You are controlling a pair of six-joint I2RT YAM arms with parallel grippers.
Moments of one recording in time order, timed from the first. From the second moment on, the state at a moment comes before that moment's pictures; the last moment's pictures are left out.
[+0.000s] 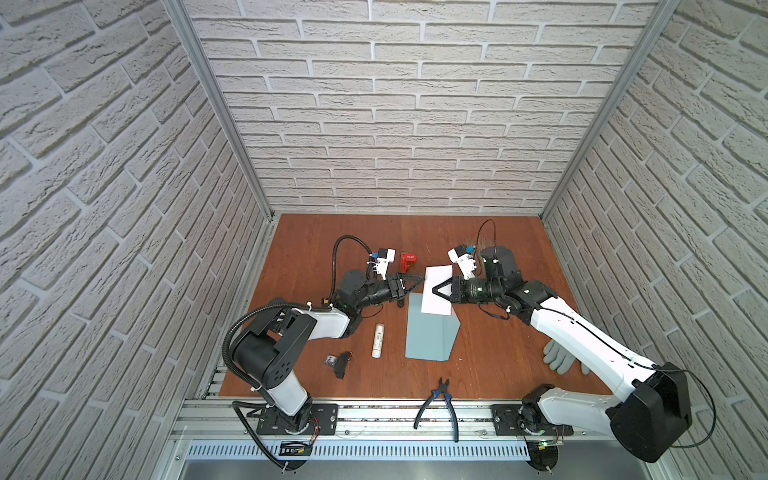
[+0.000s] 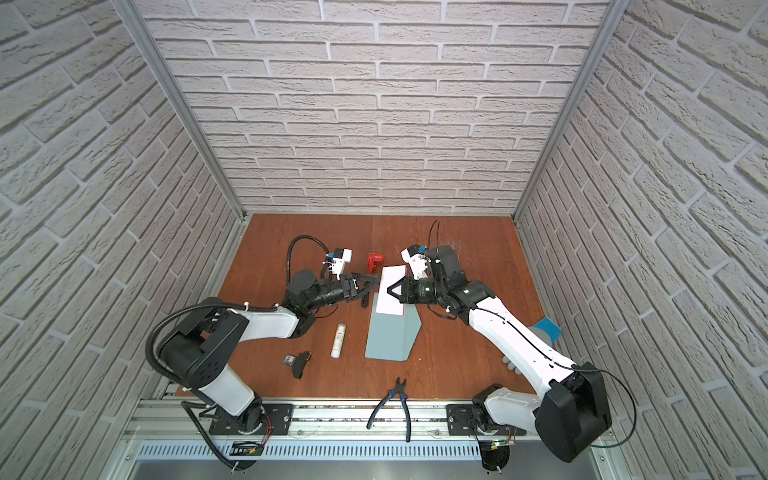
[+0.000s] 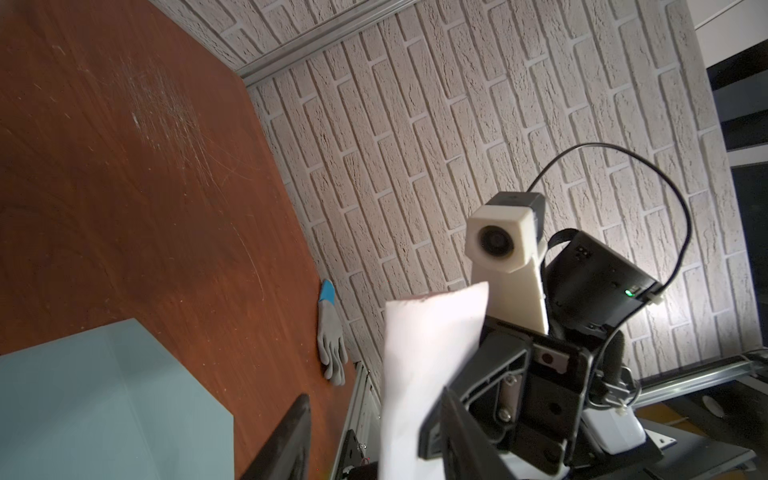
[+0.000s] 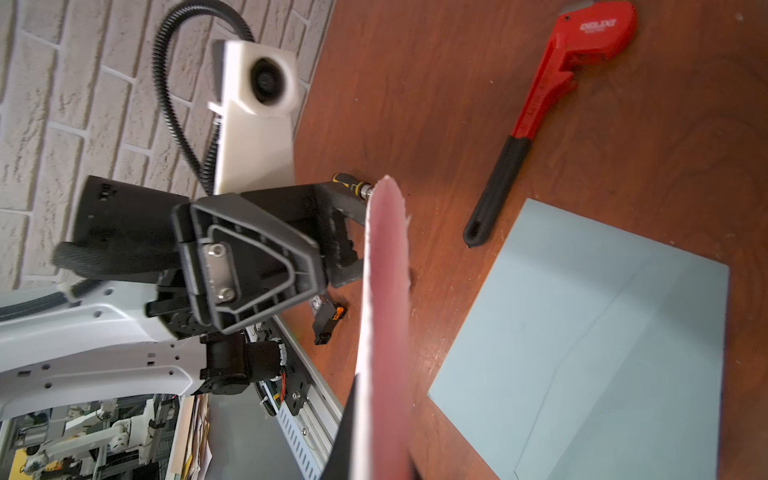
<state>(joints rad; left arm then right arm) -0.59 1.66 0.62 1.13 0.72 -1.23 0.43 1.22 0.96 -0.42 -0.58 0.57</state>
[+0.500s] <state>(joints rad) -0.61 1.66 0.64 1.22 0.75 -1.32 0.43 1.20 0.94 -0.33 -0.64 0.59</state>
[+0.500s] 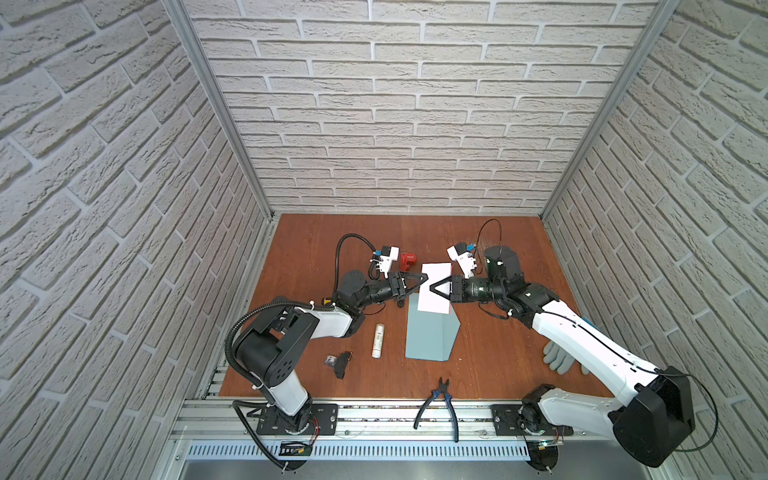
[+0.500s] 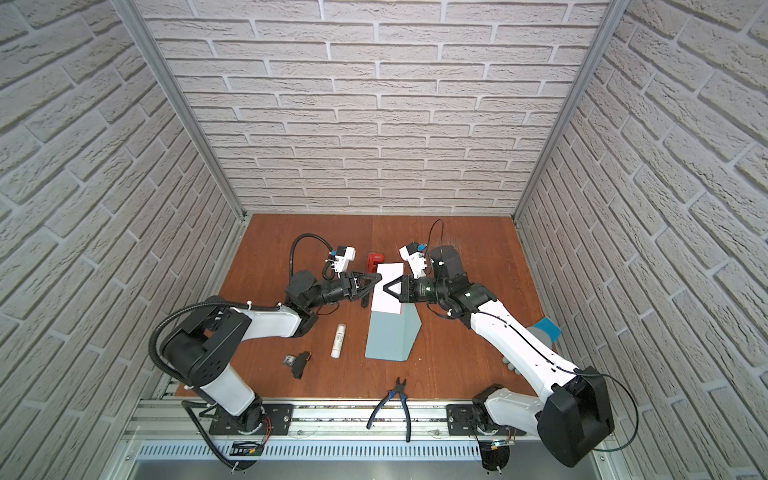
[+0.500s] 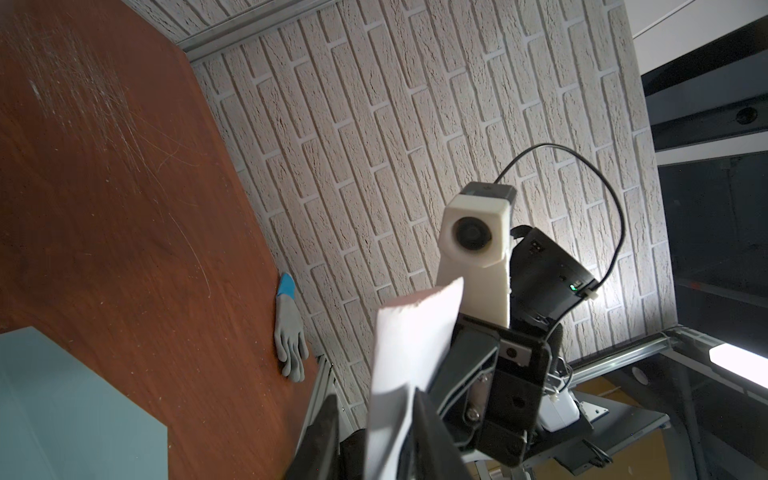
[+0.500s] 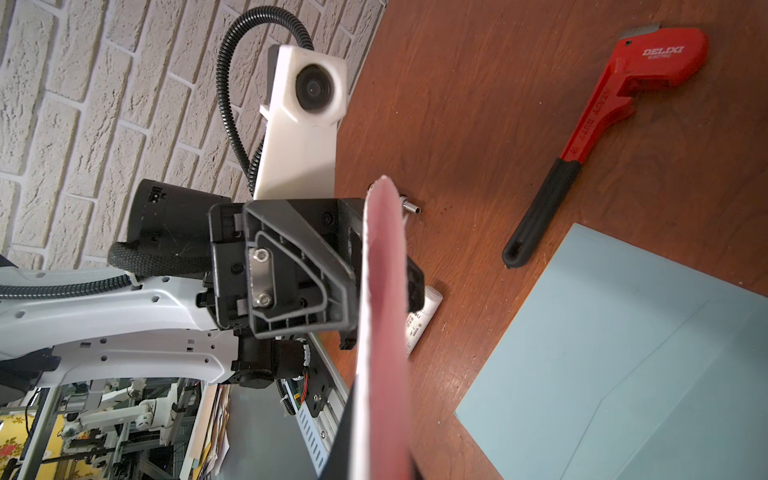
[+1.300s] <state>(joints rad) -0.59 1.50 0.61 1.02 0.79 -1.16 0.42 1.16 1.01 -0.58 -0.53 0.41</state>
